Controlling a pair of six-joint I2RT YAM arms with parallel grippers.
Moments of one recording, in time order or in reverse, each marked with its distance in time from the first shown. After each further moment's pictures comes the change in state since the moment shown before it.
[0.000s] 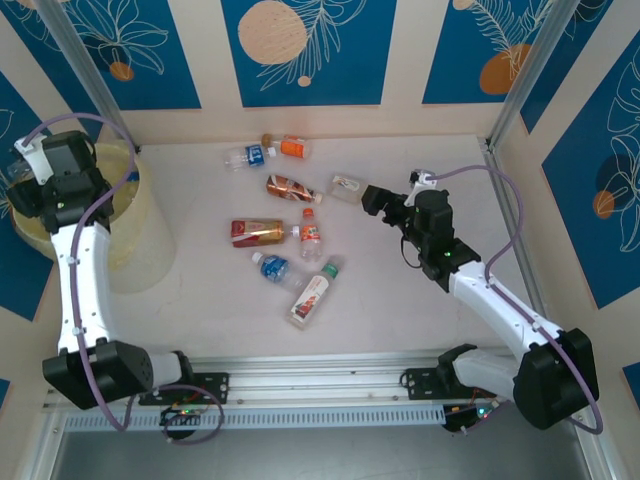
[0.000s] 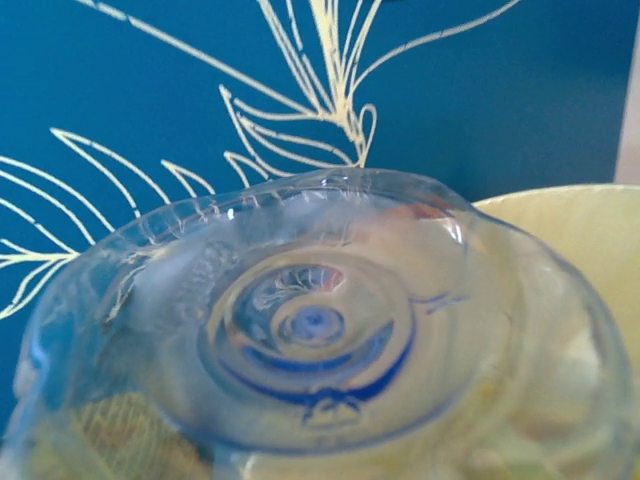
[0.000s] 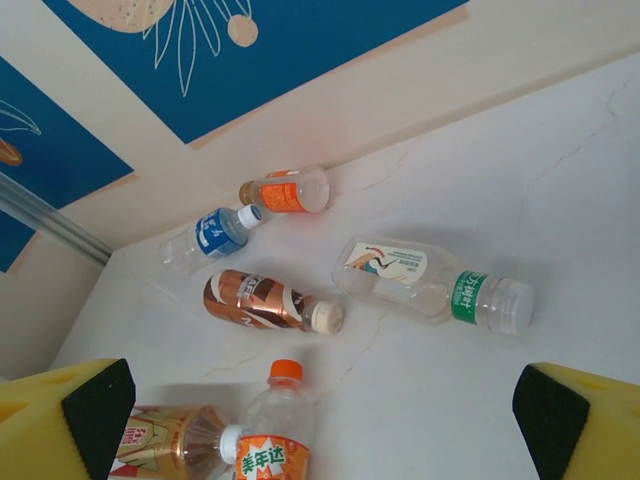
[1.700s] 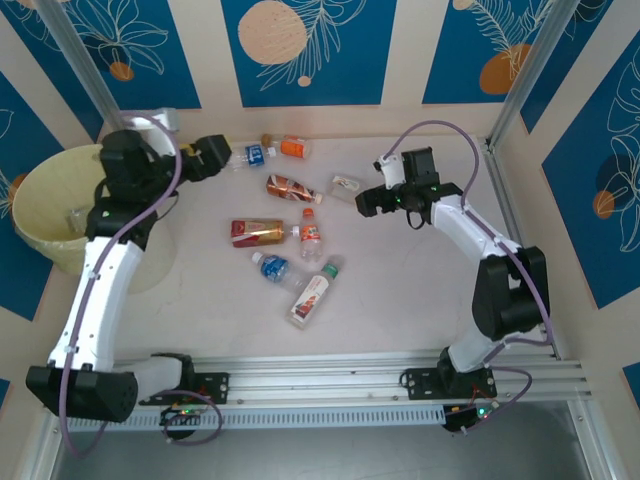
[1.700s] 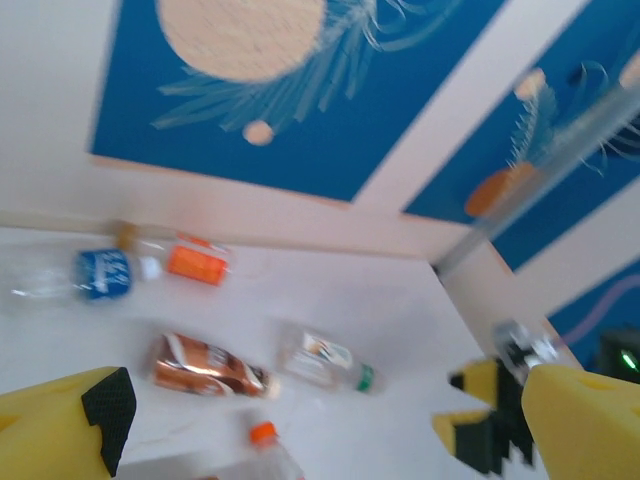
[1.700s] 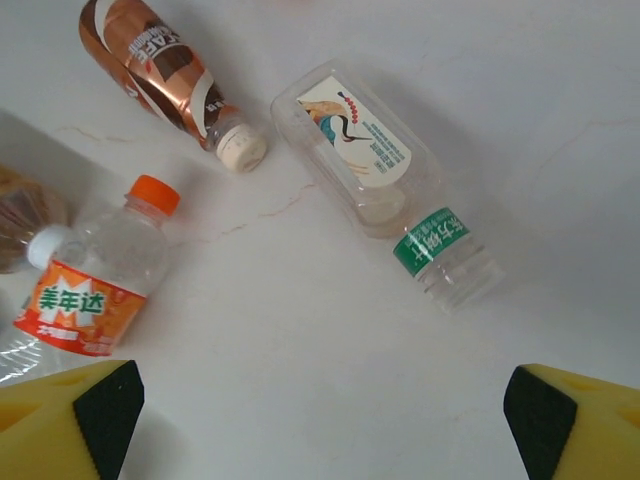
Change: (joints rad) left arm -0.417 -0.084 -0.109 0.284 1.300 -0.423; right arm -0.156 0.513 0.488 -0.495 -0.331 -0.727
